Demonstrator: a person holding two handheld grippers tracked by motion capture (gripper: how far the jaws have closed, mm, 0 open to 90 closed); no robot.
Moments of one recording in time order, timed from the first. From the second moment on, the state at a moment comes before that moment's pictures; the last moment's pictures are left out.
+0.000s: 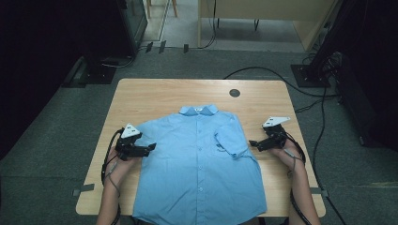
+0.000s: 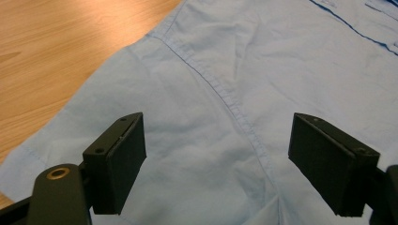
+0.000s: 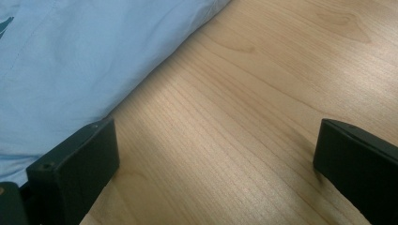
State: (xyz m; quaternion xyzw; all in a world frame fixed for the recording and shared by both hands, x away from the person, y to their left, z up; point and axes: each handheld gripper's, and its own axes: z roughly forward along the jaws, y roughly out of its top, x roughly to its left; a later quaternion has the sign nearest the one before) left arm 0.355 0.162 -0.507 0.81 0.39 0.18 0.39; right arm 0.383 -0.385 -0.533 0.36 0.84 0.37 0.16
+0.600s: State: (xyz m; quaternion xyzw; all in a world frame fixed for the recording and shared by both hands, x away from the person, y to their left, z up) left arm 0.368 0.173 -0.507 0.81 0.40 0.18 0.40; right arm 0.383 -0.385 -0.532 0.37 0.84 0.37 0.16
